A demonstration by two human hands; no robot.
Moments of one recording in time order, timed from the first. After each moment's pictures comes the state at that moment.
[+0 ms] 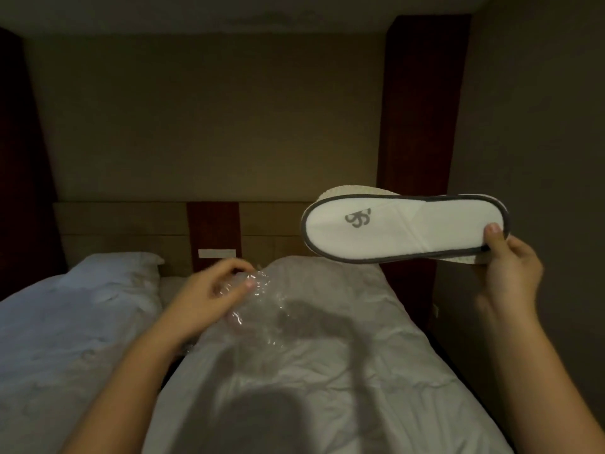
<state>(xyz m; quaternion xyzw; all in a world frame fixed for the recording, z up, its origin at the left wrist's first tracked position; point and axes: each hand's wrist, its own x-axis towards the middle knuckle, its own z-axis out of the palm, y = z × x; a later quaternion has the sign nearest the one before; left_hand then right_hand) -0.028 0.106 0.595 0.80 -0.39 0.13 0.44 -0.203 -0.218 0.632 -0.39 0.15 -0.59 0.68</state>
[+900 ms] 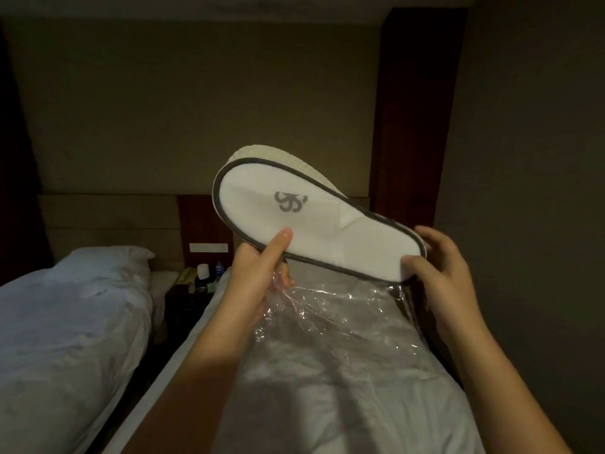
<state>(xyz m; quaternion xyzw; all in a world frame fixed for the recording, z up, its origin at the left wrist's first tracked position) -0.065 0.011 0.614 0.50 -0.27 -0.06 0.82 -0.195 -0.181 0.606 -0.69 0.12 -0.45 0.55</state>
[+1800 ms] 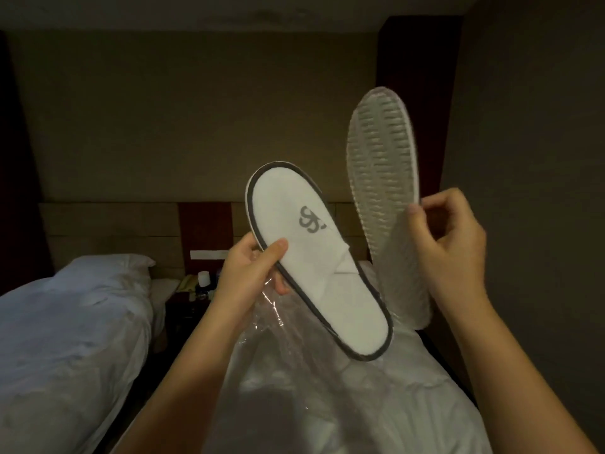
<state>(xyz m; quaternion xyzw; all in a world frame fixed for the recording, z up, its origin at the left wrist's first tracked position) -0.057 0.019 0.620 0.57 -0.32 0.01 0.76 -0.197 -0.162 0.653 -0.72 0.01 -0.61 0.34</state>
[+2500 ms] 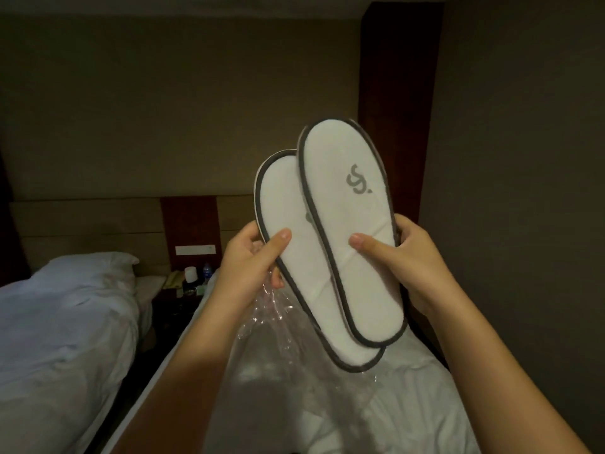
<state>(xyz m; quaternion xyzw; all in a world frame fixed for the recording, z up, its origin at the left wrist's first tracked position) -0.062 0.007 0.619 0.57 -0.33 0.00 0.75 -0.186 -0.167 0.632 -0.71 0.04 -0.37 0.59</state>
